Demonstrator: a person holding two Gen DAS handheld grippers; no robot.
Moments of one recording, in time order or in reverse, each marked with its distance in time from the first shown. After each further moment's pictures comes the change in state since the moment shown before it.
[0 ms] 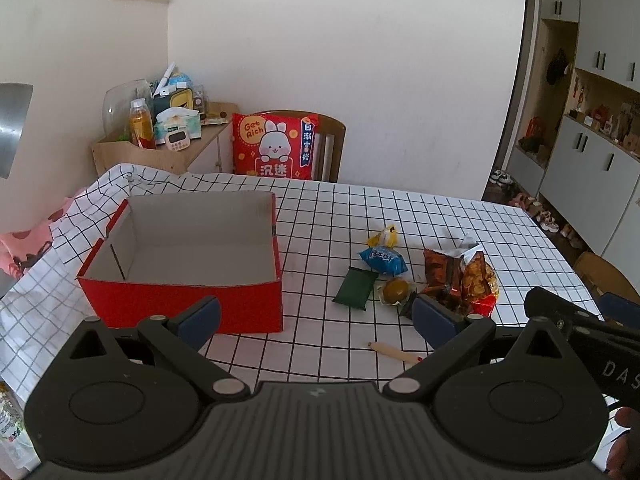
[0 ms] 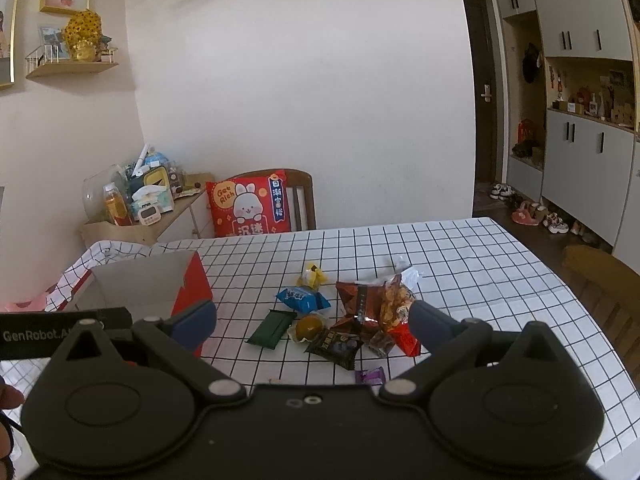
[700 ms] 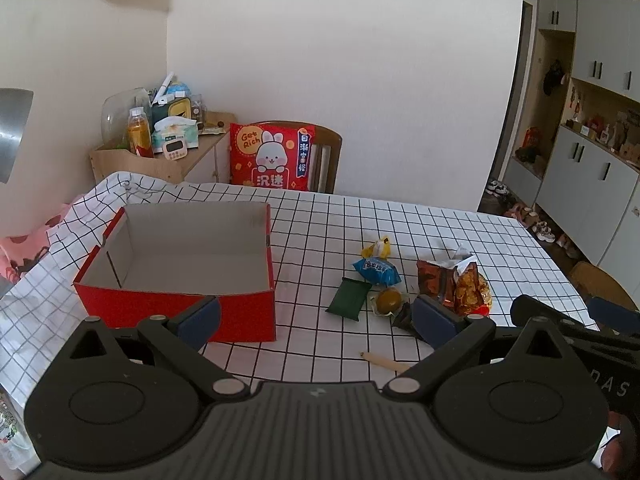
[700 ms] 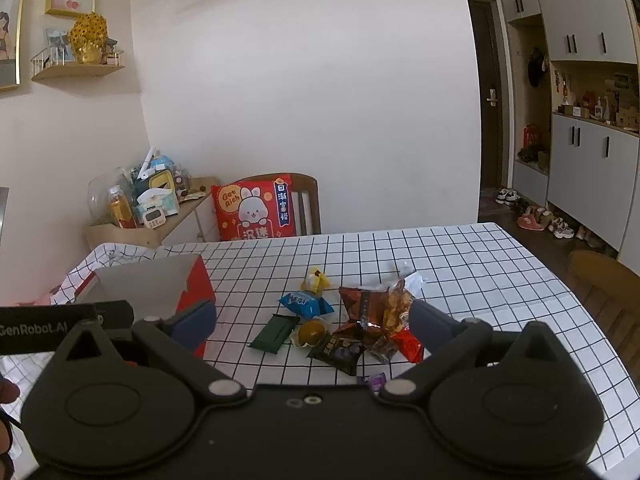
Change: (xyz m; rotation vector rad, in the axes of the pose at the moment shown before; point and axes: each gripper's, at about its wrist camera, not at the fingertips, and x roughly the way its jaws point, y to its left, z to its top) left arm -0.003 -0.006 -0.003 -0.005 -0.038 -0.013; right arm 0.001 0.000 -0.003 -0.015 -0.017 0.022
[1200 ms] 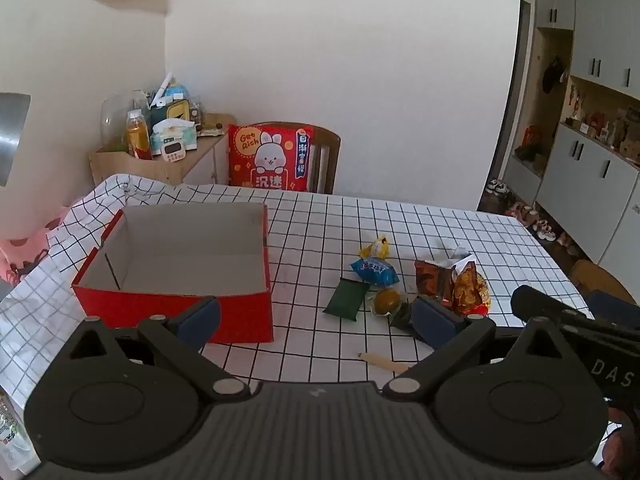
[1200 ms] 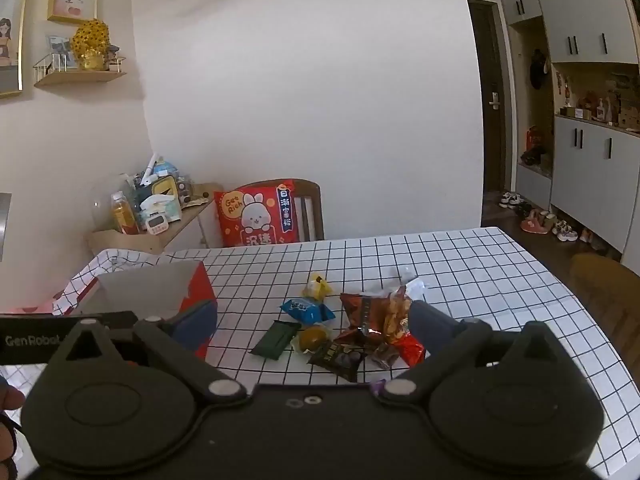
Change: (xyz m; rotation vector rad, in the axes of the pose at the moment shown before) left arm 0.000 -0.004 0.003 0.006 -0.004 0.004; right arm 0.001 -0.006 0.003 0.011 -0.019 0.017
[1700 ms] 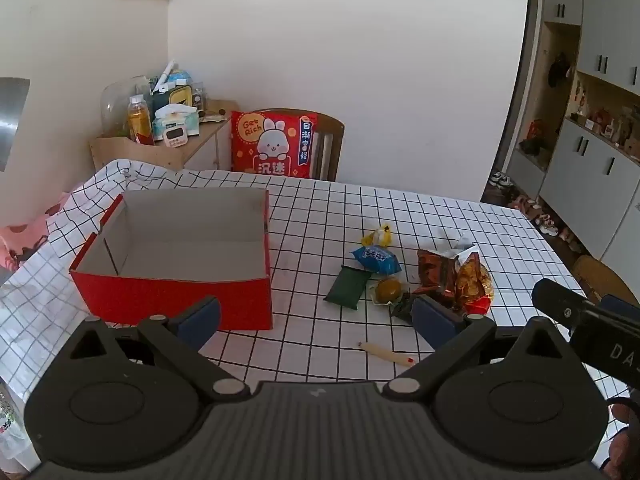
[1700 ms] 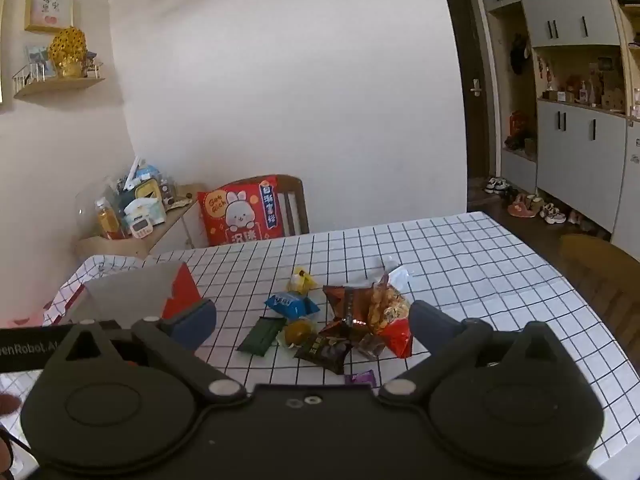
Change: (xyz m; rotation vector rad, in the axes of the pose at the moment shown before) left arm 0.006 0.003 -0.003 -0.030 0.033 -0.003; right arm -0.002 -0.011 -0.002 0.030 0.024 -0.047
